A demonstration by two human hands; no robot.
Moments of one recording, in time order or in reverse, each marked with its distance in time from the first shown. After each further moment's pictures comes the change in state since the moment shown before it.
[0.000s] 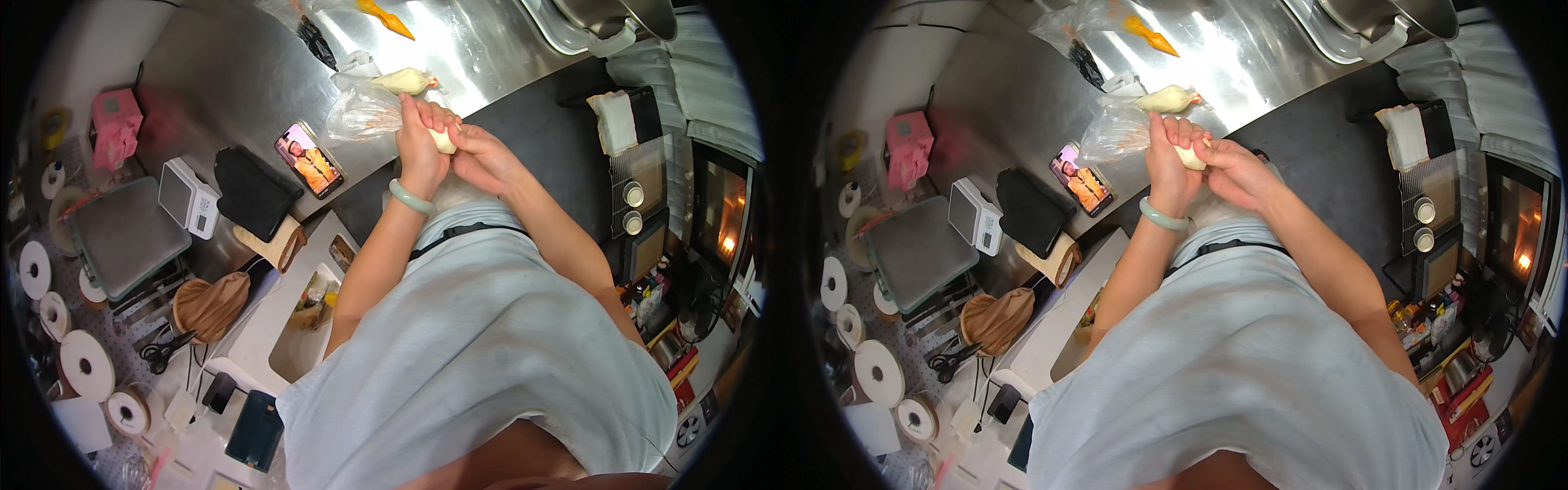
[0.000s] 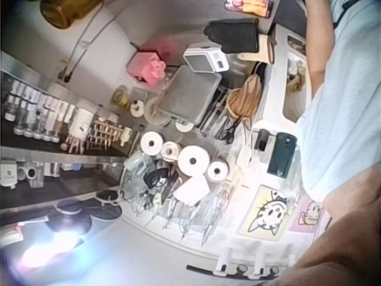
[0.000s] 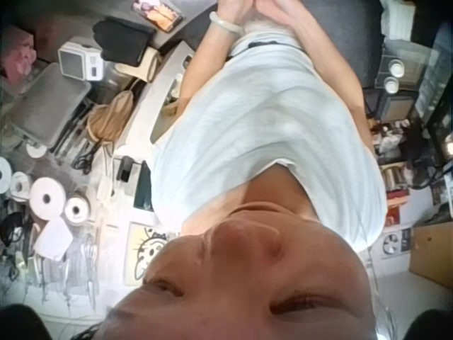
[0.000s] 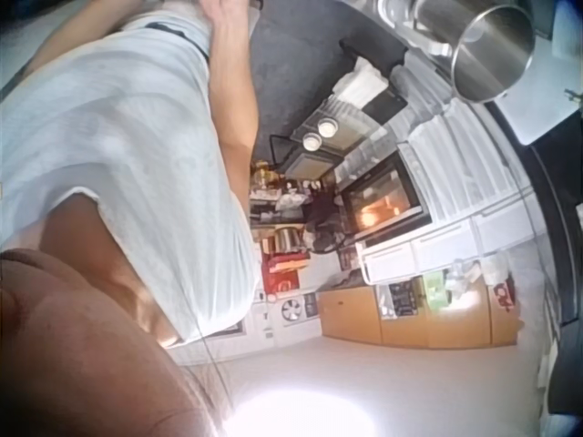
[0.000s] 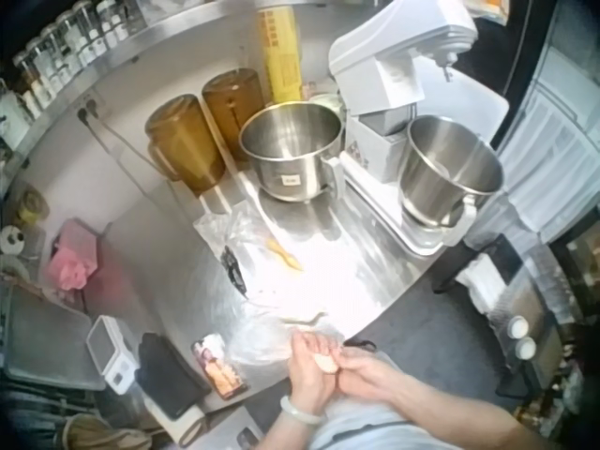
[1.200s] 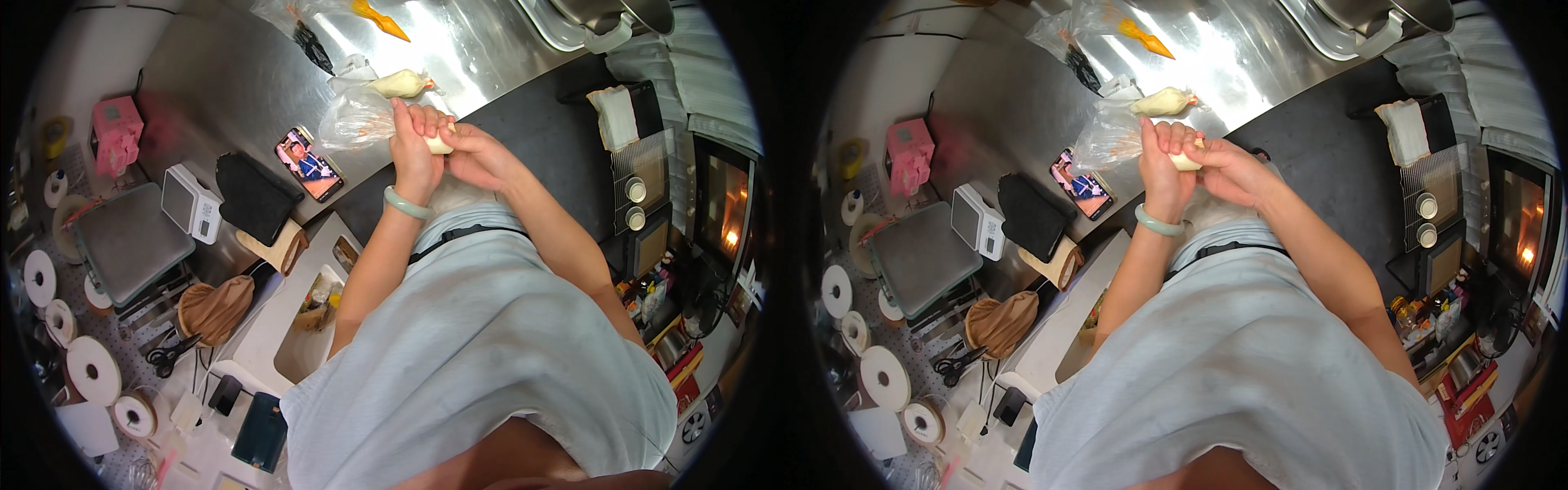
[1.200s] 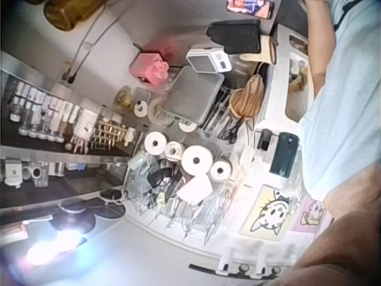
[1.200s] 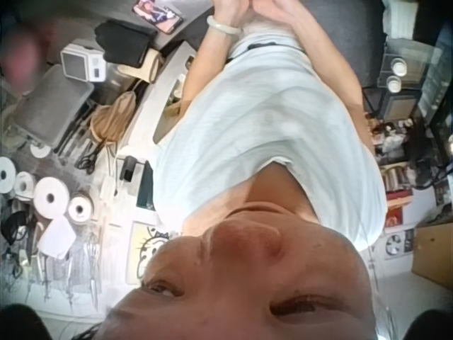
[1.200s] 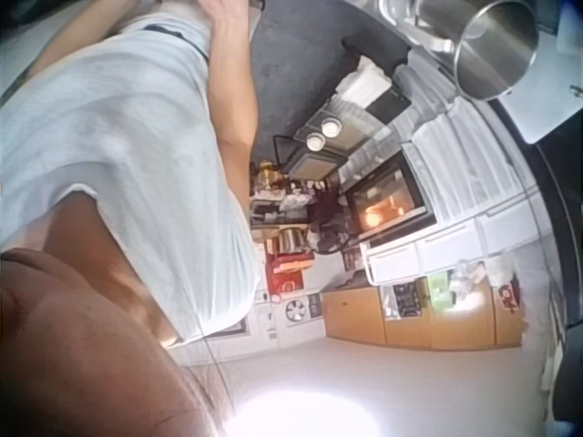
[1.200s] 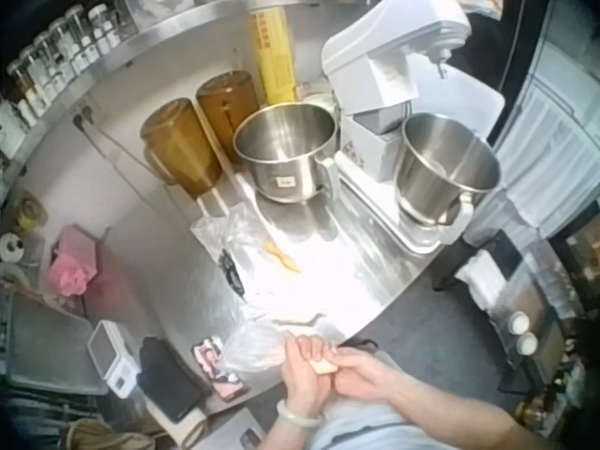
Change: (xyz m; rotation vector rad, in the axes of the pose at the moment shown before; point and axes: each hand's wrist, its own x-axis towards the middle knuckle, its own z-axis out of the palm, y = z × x) left_hand -0.002 0.002 -0.004 0.016 -0.076 0.028; right_hand 0.001 -0.005 0.009 -0.043 0.000 -0.017
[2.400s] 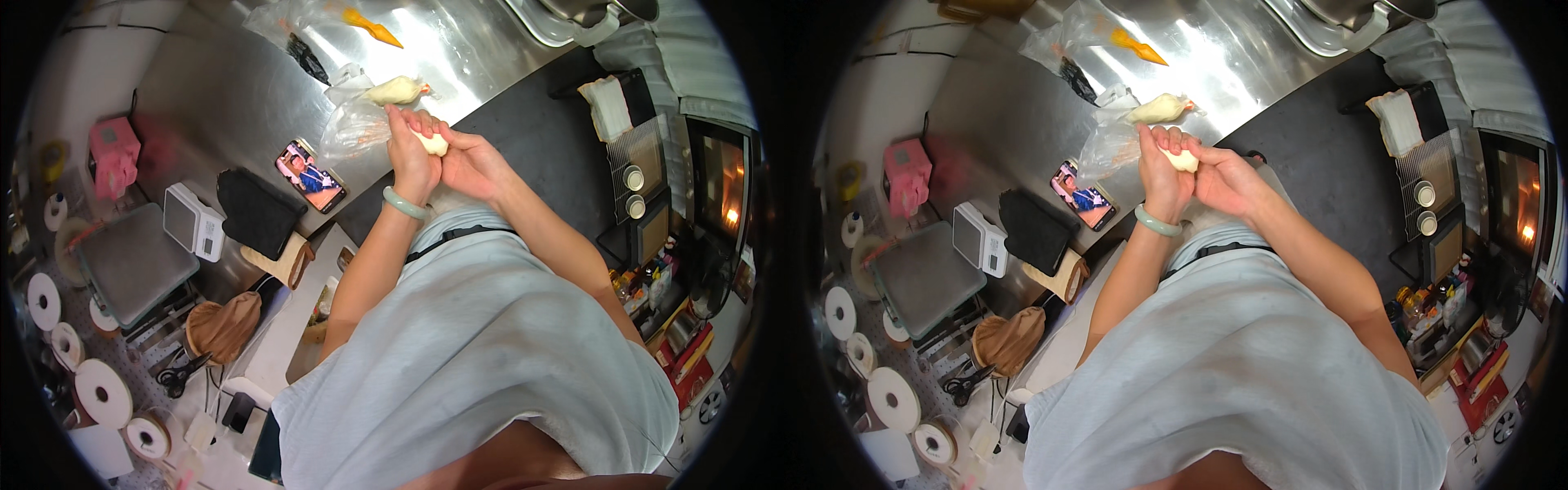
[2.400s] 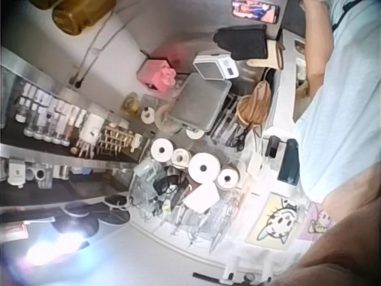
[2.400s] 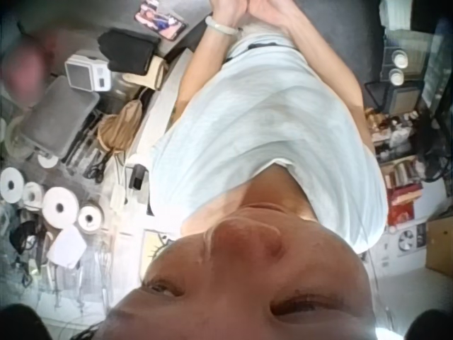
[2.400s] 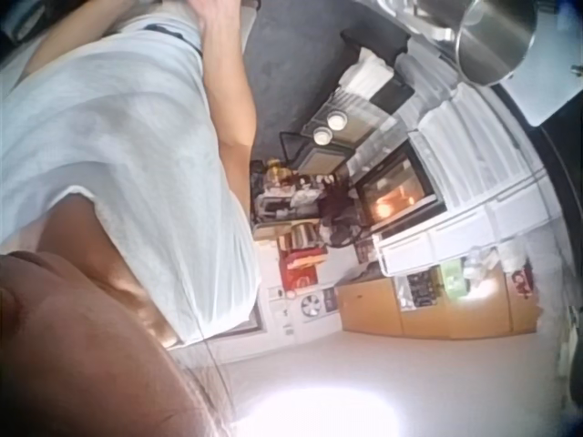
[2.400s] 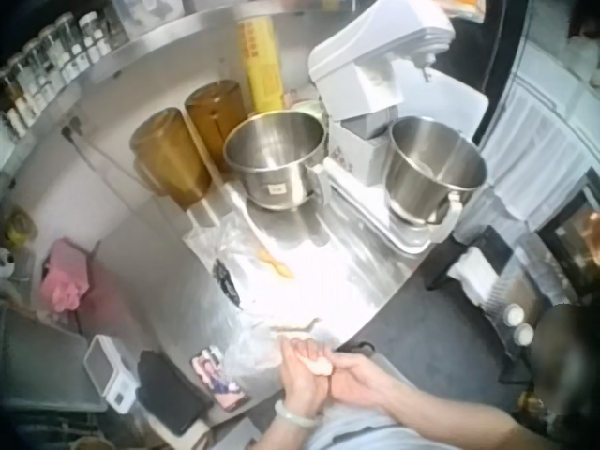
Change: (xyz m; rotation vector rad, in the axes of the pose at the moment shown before) left_hand 0.004 0.005 -0.002 0.001 0.093 -0.046; right_hand 0.005 0.015 0.009 0.446 0.084 -0.016
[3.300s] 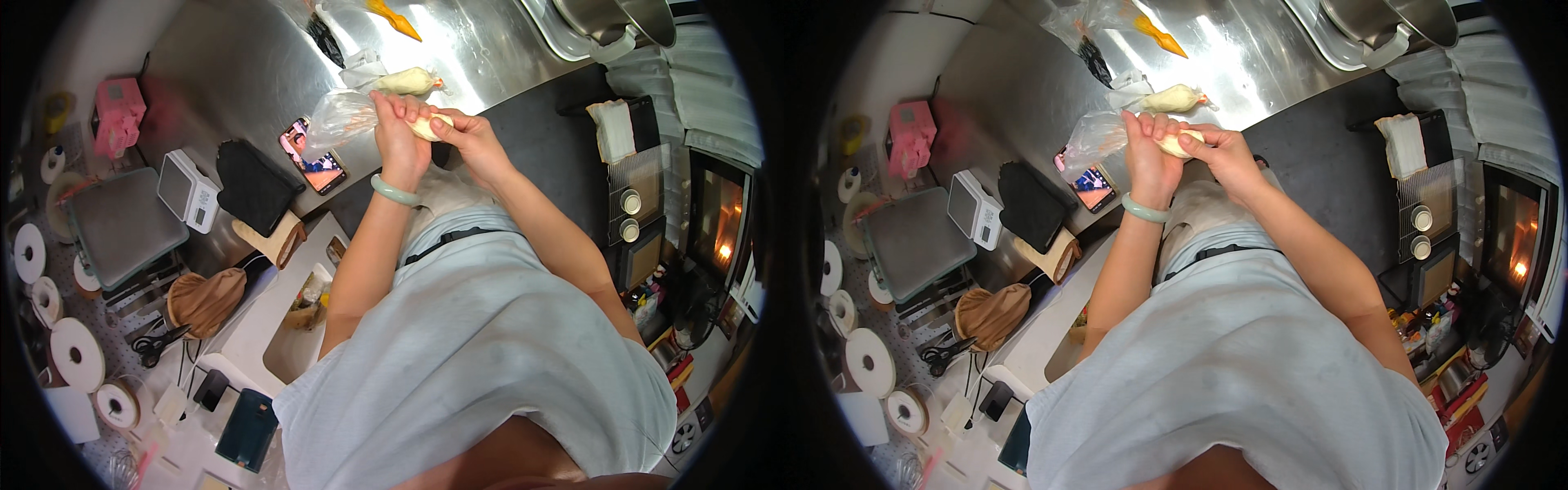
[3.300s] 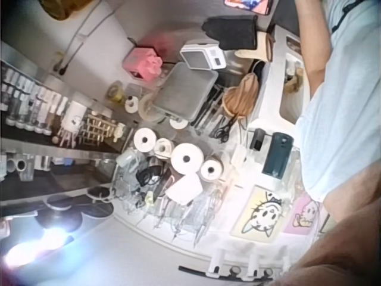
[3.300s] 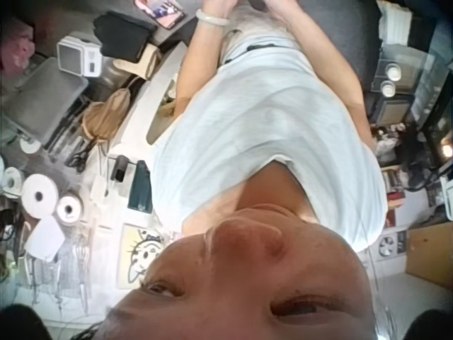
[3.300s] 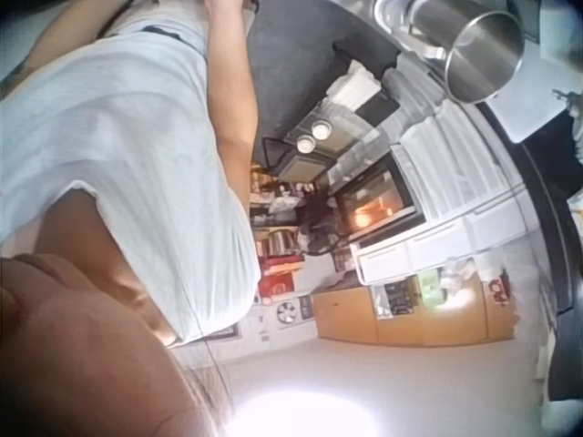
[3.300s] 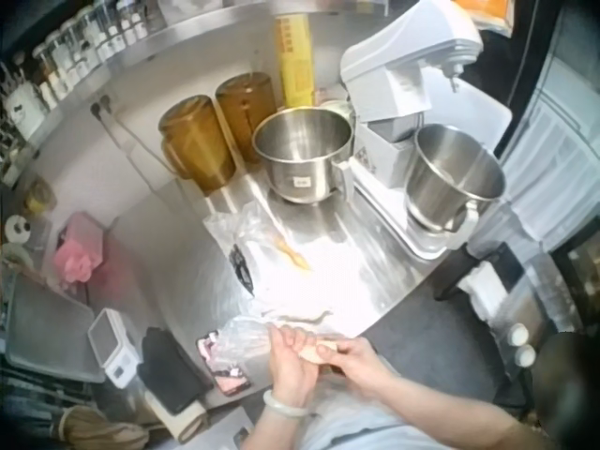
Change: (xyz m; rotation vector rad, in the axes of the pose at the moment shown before) left_hand 0.004 0.020 -0.012 -0.097 0.002 0.096; right_hand 0.005 0.000 0.007 -0.996 0.110 -0.338
